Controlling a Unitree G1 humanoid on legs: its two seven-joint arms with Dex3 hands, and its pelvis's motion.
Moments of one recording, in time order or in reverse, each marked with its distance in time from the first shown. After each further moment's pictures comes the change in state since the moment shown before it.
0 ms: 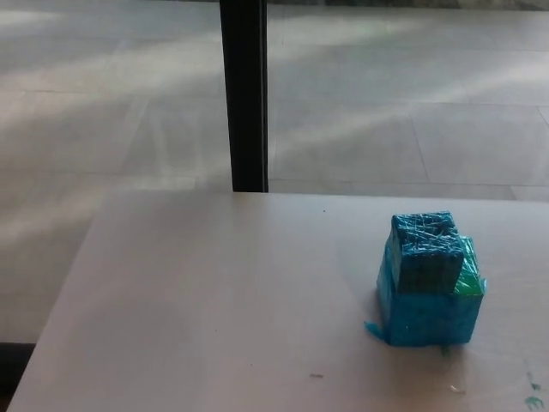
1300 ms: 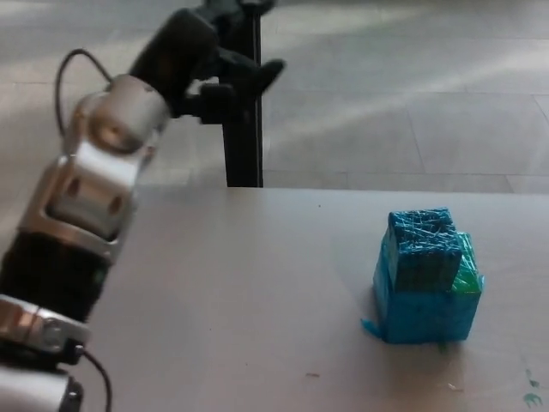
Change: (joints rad) left_arm -1.201 -0.279 -0.605 -0.548 0.116 0.144 0.012; right_arm 0.004 0.000 -0.010 0.025 0.002 -0.095 0.057
